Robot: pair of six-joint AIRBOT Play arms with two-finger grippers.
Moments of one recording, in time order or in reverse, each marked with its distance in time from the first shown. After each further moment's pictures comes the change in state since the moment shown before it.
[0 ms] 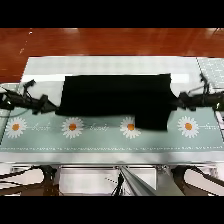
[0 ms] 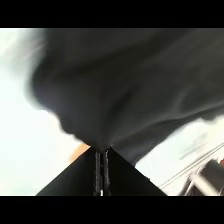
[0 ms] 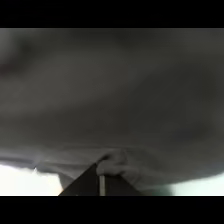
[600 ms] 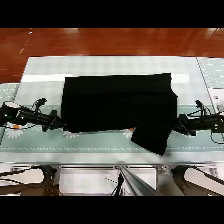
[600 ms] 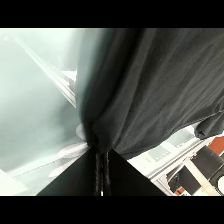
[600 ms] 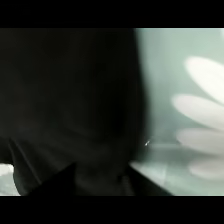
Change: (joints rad) left arm 0.011 -0.057 -0.304 0.063 0.101 -0.020; right arm -0.158 0.002 -0.318 -0.199 0.032 0.029
